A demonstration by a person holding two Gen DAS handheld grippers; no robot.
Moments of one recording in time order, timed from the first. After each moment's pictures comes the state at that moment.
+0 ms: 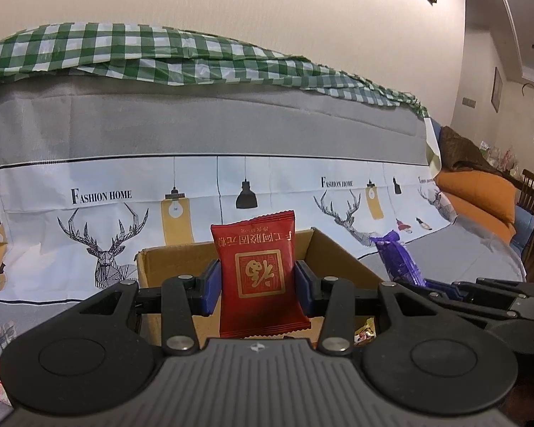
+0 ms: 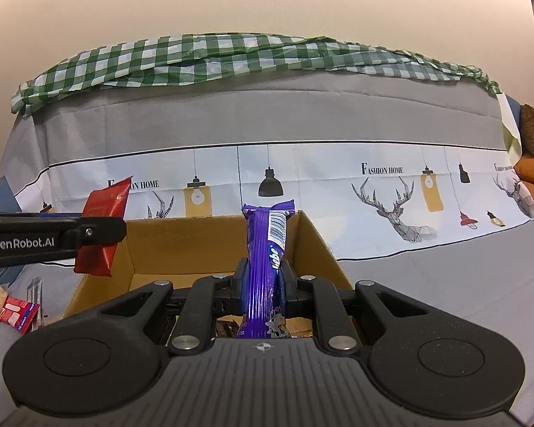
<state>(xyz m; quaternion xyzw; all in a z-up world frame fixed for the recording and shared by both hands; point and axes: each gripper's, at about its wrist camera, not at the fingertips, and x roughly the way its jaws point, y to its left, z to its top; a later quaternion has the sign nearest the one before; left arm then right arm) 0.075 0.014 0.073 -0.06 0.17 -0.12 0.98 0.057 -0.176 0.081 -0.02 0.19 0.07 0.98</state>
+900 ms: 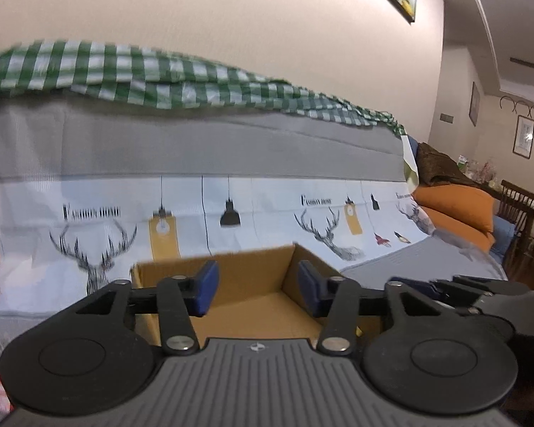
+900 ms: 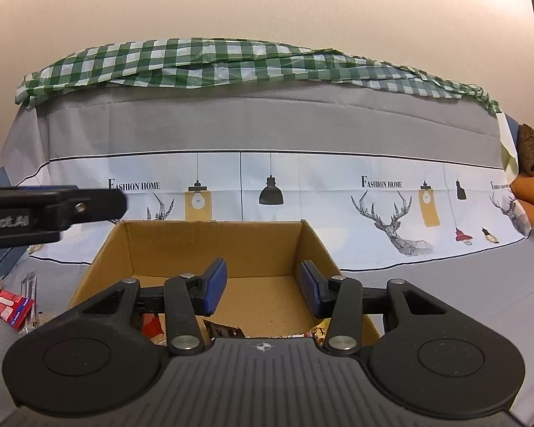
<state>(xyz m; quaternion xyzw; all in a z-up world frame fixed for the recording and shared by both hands) 0.048 0.033 0.075 -0.07 0.14 -0.16 0.97 0.053 -0.162 0.080 -0.04 0.17 0.06 0.98</state>
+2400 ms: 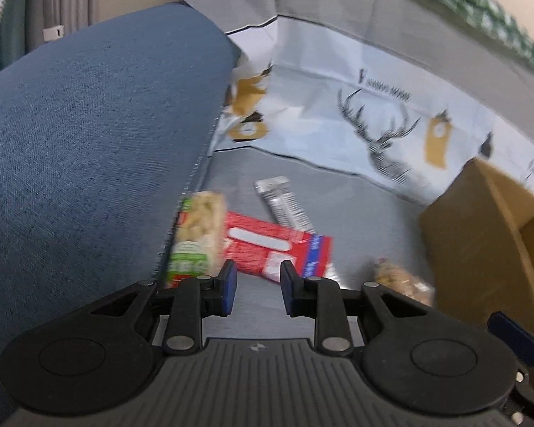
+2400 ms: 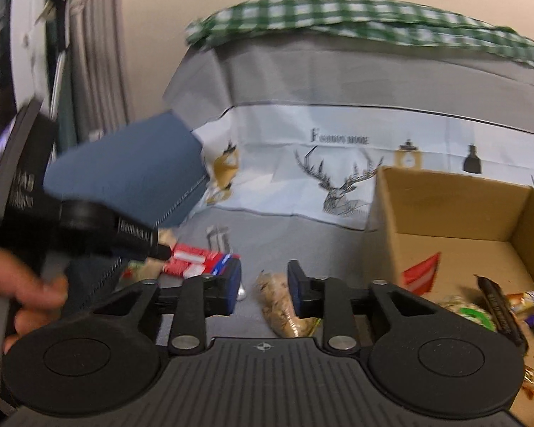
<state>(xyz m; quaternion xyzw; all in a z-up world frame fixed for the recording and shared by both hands) 0.034 0.250 -0.020 -0.16 0.36 0.15 0.91 0.008 0.043 0.020 -0.07 0.23 0.27 0.93</state>
